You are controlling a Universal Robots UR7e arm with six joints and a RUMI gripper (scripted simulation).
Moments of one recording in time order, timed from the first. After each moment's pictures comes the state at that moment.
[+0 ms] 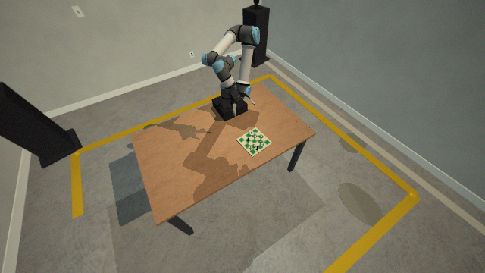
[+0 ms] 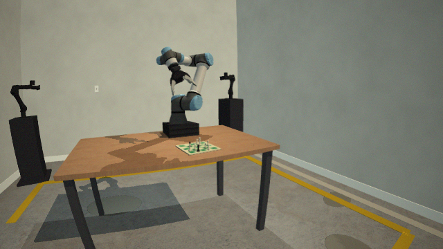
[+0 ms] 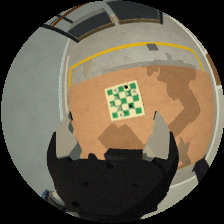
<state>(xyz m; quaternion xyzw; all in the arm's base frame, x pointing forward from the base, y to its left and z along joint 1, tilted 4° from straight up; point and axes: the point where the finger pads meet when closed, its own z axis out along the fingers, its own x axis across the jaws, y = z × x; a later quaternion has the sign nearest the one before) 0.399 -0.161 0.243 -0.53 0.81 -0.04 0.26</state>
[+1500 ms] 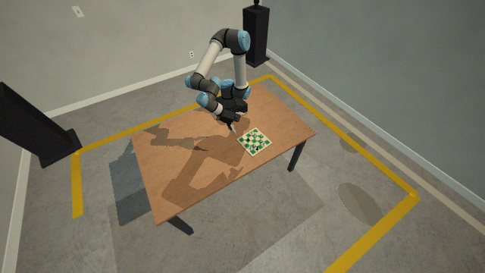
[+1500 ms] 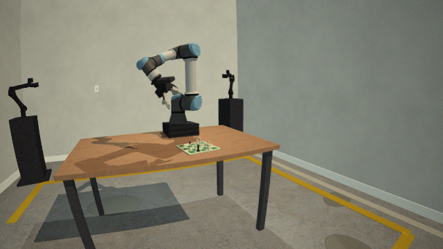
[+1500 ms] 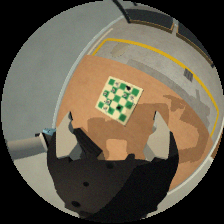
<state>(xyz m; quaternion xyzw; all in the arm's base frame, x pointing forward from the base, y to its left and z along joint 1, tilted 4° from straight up) 0.421 -0.225 0.171 -0.75 0.58 0.06 0.32</state>
